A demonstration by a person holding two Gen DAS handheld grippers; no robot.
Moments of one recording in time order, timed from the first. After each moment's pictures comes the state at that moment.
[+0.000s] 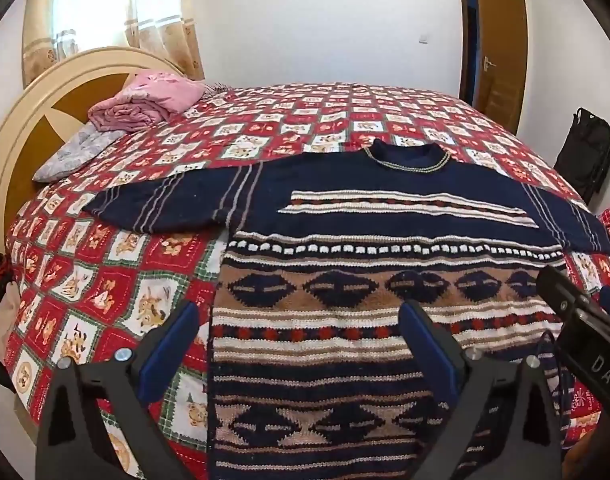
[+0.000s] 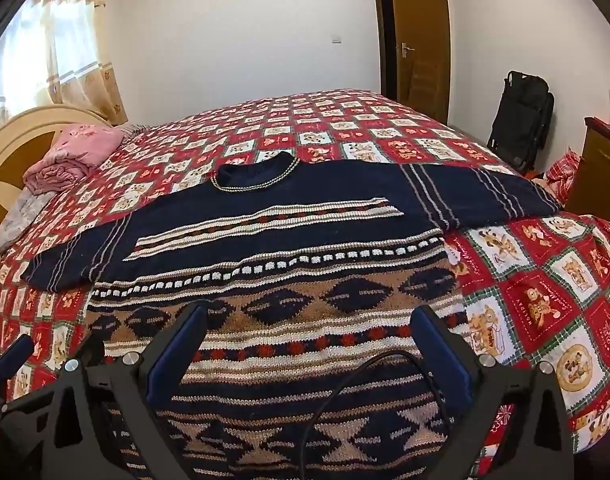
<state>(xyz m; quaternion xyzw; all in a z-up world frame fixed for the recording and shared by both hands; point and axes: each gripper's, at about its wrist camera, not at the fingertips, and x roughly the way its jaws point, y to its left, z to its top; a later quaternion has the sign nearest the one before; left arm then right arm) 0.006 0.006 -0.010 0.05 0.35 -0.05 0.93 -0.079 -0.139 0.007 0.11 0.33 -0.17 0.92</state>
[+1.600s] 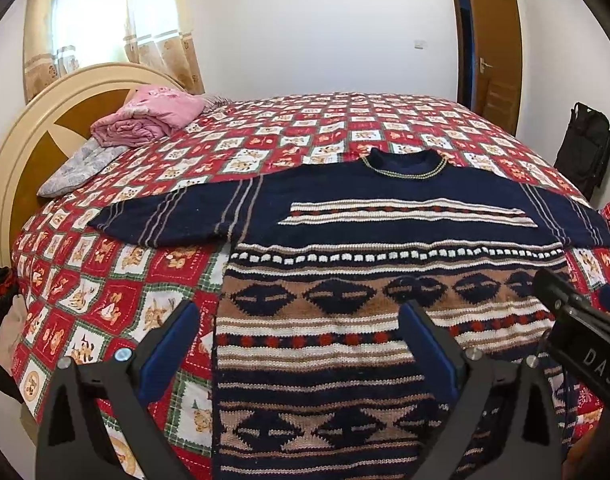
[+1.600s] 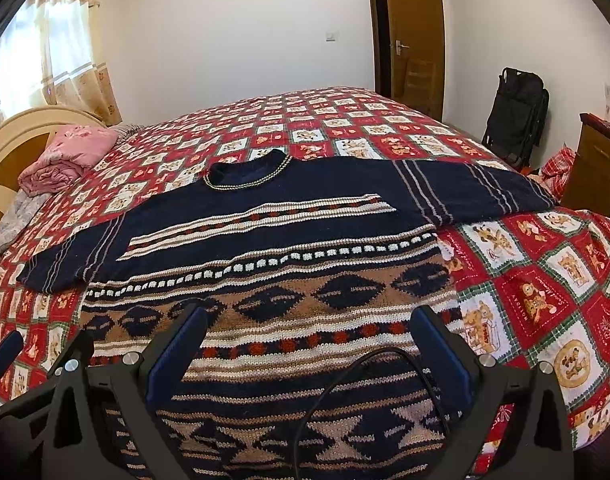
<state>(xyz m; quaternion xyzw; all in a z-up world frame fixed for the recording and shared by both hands) 0.000 0.000 -0.006 0.06 0.33 -0.04 0.94 -0.081 -0.141 0.005 0.11 0.33 -0.18 0.92</state>
